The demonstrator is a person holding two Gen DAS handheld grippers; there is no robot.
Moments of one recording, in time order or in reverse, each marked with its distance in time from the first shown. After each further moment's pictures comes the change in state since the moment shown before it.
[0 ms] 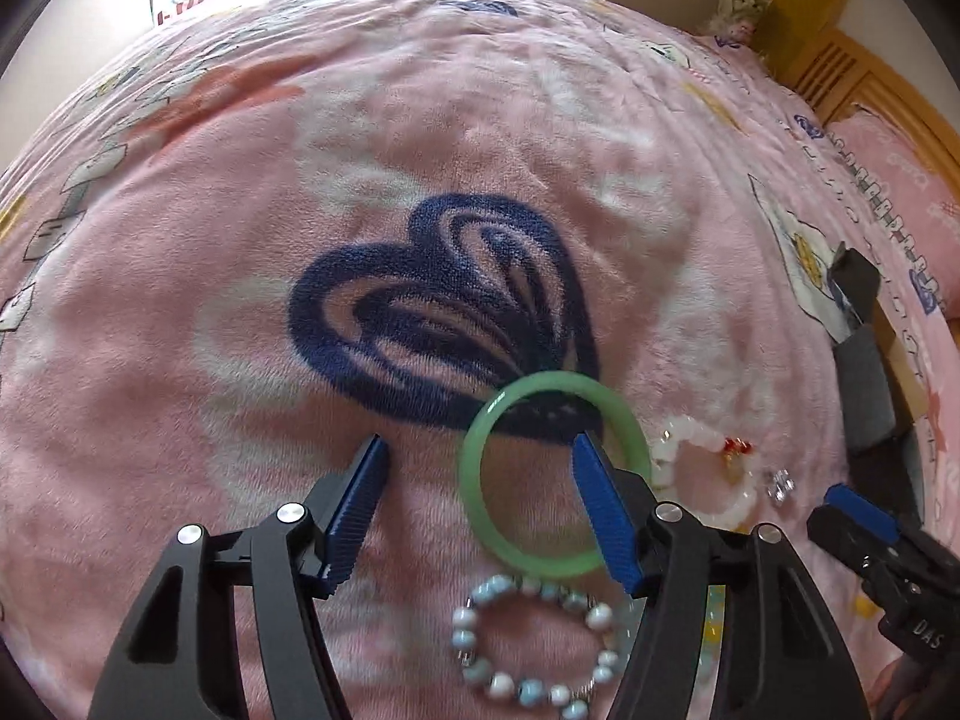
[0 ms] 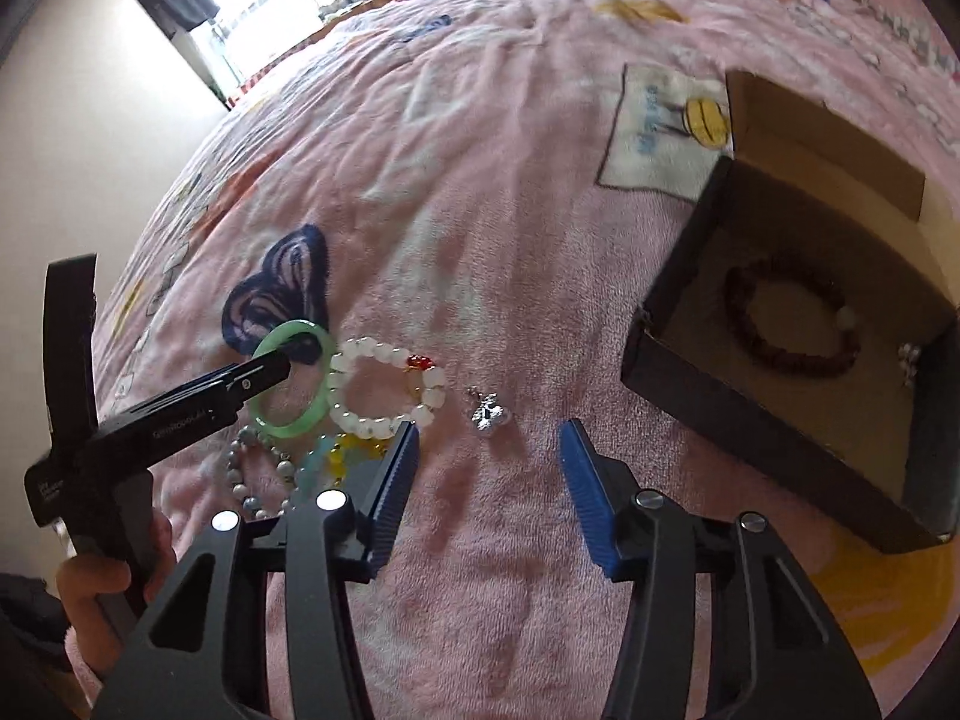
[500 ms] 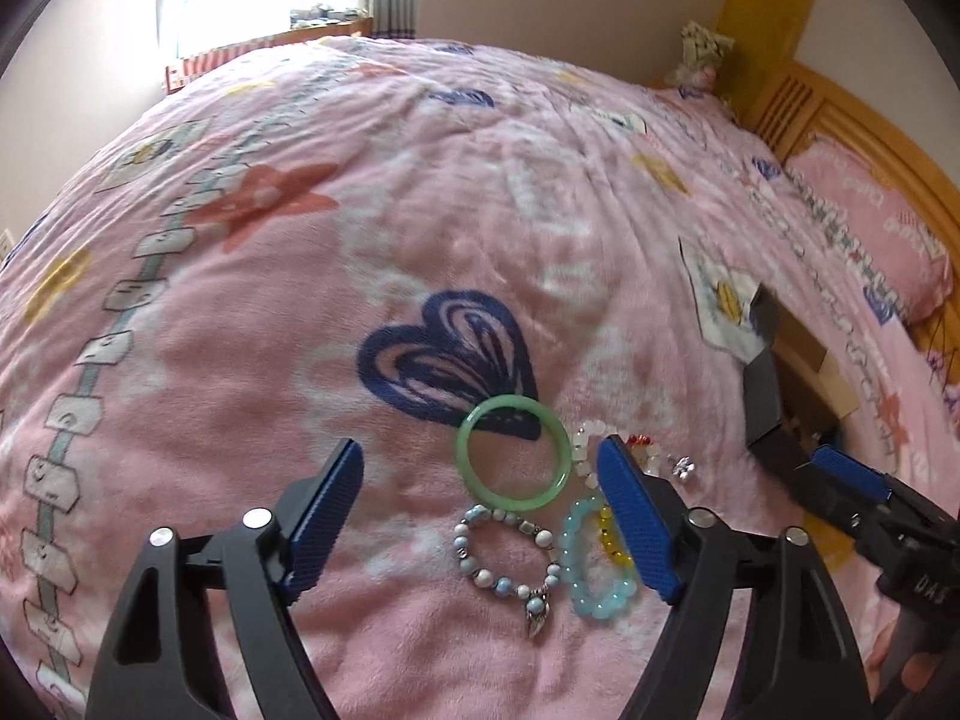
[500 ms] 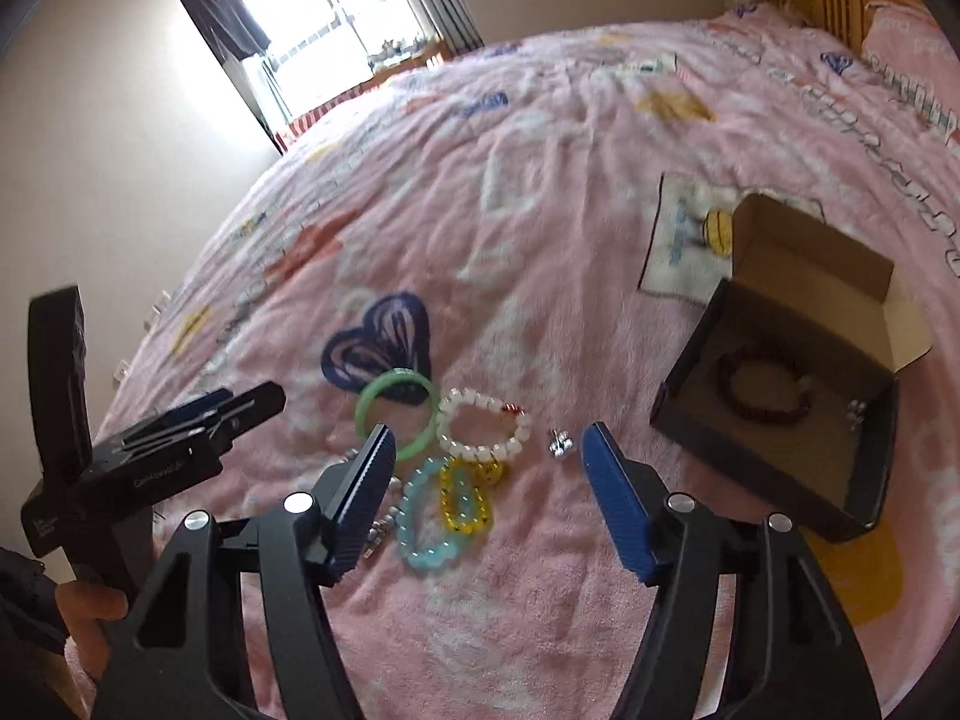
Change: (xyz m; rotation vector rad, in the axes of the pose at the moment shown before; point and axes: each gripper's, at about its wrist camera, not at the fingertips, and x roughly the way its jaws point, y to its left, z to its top) left arm -0.090 -0.008 -0.011 0.049 -0.144 -0.015; right arm -0.071 0.045 -0.003 -0.101 -0.110 0.003
